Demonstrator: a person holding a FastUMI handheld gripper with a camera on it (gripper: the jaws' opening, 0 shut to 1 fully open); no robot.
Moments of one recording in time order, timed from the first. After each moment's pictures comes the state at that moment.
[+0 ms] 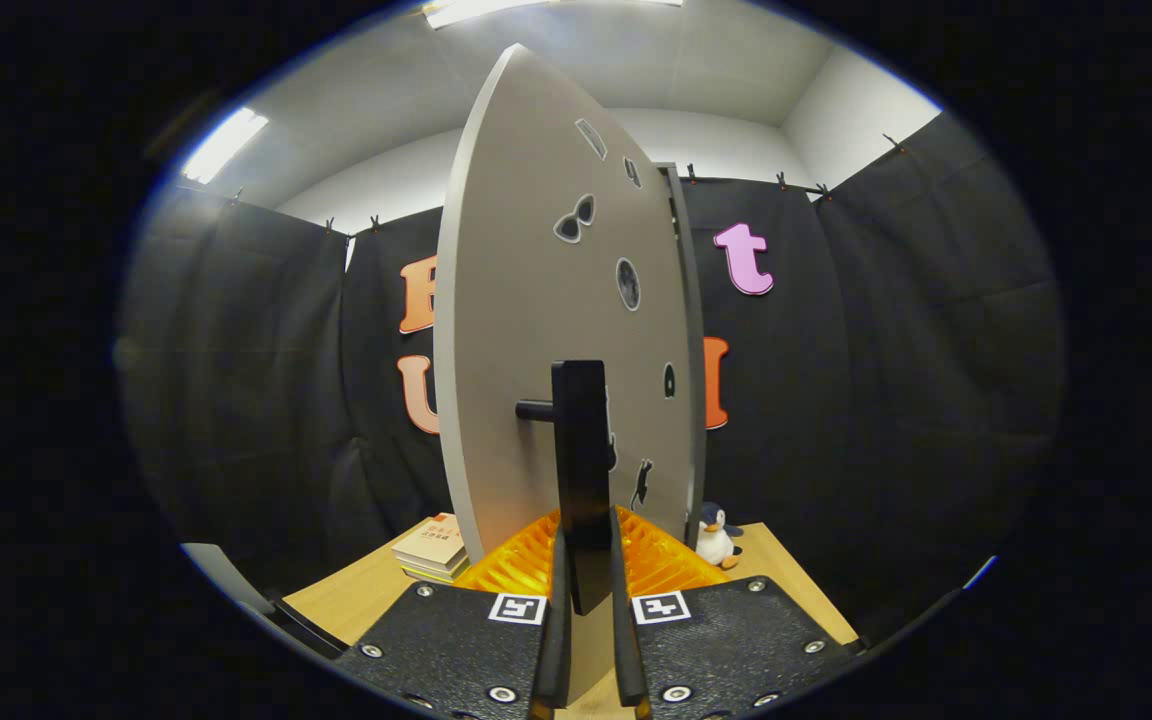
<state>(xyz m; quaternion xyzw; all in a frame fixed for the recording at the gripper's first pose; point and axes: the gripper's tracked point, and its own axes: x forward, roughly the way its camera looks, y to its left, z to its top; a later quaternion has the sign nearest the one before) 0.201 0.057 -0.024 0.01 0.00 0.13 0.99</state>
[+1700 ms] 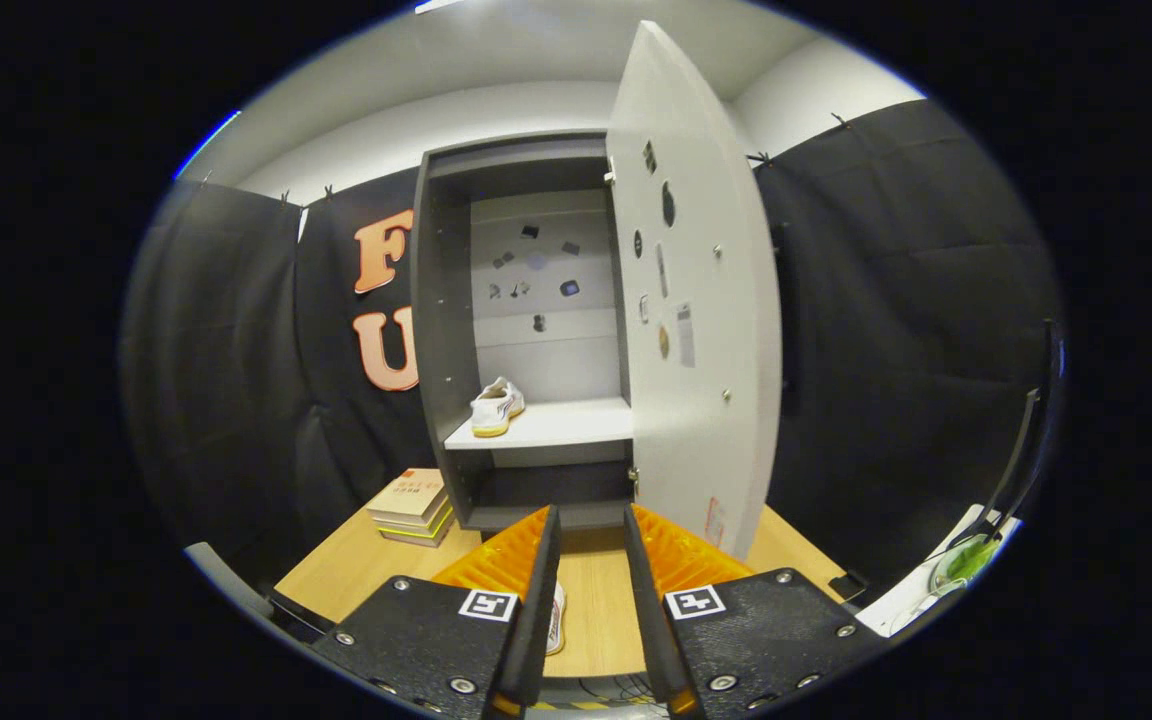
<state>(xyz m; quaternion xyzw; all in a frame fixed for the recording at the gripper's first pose) 0.134 0.062 -0.116 0.01 0.08 0.06 0.99</state>
